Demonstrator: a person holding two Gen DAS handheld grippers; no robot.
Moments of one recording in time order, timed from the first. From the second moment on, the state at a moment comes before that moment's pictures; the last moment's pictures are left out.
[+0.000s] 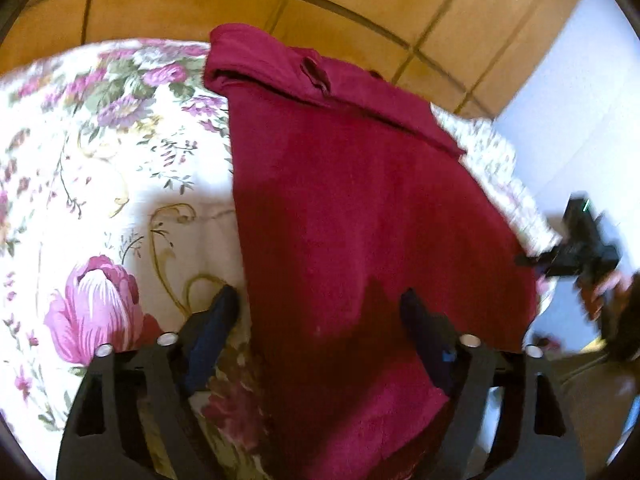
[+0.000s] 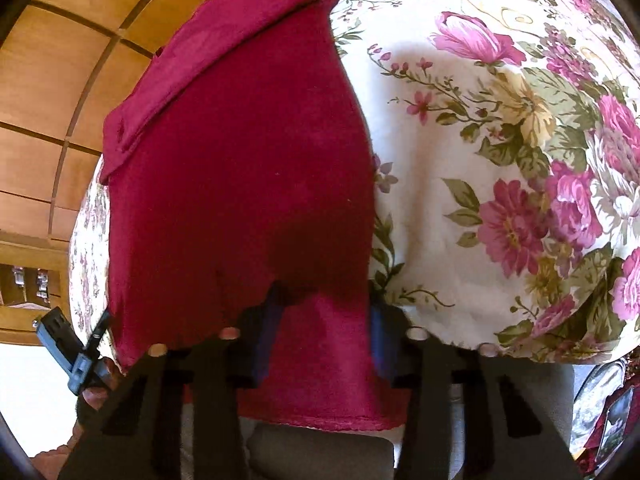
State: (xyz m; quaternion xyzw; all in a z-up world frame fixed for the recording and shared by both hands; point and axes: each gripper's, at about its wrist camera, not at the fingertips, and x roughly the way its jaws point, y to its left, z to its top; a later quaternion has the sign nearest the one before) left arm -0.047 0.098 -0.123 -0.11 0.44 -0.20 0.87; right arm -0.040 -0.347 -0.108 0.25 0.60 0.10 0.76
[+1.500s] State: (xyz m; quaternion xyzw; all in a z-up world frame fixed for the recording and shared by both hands) left arm -0.017 0.188 -0.058 -0.39 0.42 -0.36 0.74; right arm -0.055 -0.367 -0.022 0.48 0.38 0.26 0.75
